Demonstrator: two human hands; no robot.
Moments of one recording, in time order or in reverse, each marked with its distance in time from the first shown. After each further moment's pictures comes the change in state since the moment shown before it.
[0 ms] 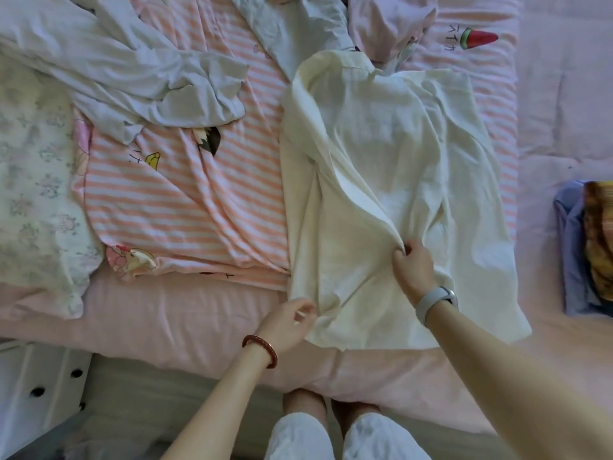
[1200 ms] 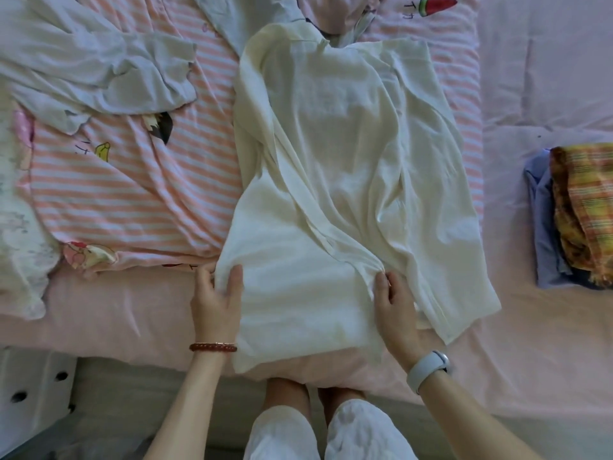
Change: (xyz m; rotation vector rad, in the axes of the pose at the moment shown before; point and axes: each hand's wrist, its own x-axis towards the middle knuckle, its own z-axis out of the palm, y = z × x) left_hand -0.020 0.026 0.000 -0.297 0.847 0.050; right_hand -0.069 0.079 -0.012 0.290 0.029 -0.159
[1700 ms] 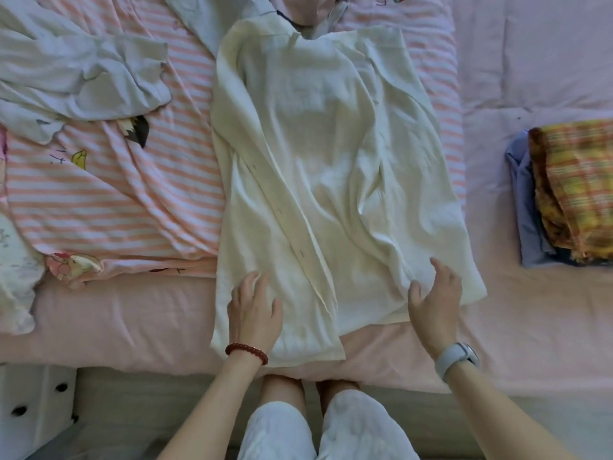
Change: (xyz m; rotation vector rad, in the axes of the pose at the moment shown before) left_hand -0.035 -0.013 0.047 0.621 -0.411 0.167; right_hand 0.012 0.039 -0.063 -0.415 0.207 0.081
